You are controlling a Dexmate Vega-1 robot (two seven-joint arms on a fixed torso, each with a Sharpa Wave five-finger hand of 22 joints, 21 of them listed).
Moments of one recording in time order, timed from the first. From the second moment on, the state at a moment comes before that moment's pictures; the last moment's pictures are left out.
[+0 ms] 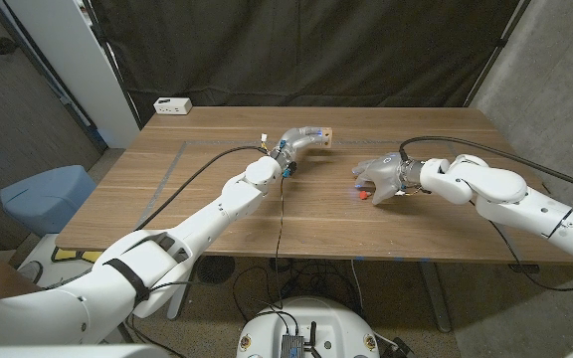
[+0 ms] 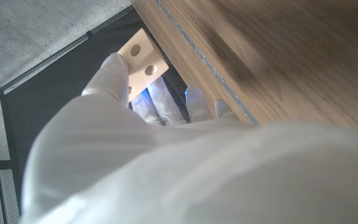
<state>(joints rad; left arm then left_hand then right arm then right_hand) 0.49 0.22 0.70 -1.02 -0.27 -0.15 0.10 0.97 -0.04 0.37 -0.14 0.19 0.84 -0.18 0.31 0.20 0.81 -0.22 0.43 0.46 0.42 -0.05 0.23 0.20 0.10 0.13 0.19 0.18 -0.77 -1.06 -0.61 -1.91 -0.89 0.09 0.40 0.90 -0.07 0.22 -0.17 0.20 0.38 -0.17 0.29 0.26 0.09 -0.08 0.19 0.20 0.08 -0.04 0.21 0.20 0.32 0.01 0.19 0.16</state>
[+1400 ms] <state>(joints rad) 0.50 0.22 0.70 -1.04 -0.28 -0.14 0.09 0.97 -0.03 0.36 -0.14 0.19 0.84 -0.18 0.30 0.20 0.81 -0.22 0.43 0.47 0.42 -0.05 0.23 0.20 0.10 0.12 0.19 0.18 -0.75 -1.01 -0.64 -1.88 -0.90 0.09 0.39 0.94 -0.08 0.27 -0.16 0.20 0.51 -0.11 0.41 0.32 0.12 -0.05 0.21 0.20 0.11 -0.04 0.21 0.21 0.38 -0.04 0.19 0.16</state>
